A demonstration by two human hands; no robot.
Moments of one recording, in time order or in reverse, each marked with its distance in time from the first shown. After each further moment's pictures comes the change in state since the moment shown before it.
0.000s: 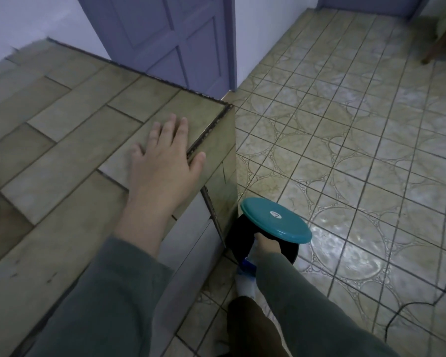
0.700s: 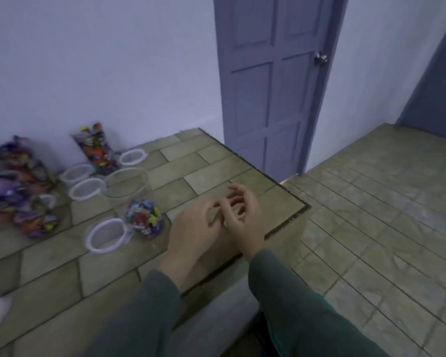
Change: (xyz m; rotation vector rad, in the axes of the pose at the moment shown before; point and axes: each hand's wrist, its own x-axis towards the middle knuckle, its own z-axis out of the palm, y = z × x) left_hand -0.082 -0.082 -0.091 -0.421 0.367 -0.195; right_hand -0.287 -0.161 0.114 -0.121 -0.547 -1.397
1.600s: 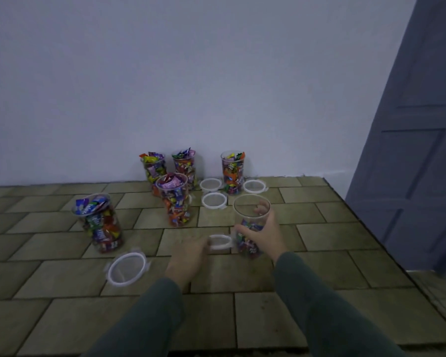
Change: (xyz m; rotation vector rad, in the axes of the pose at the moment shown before) left_hand -0.059 -0.187 -0.103 0.259 0.004 -0.500; right_hand 0.056 -0.031 0.181 0.065 -0.695 0.174
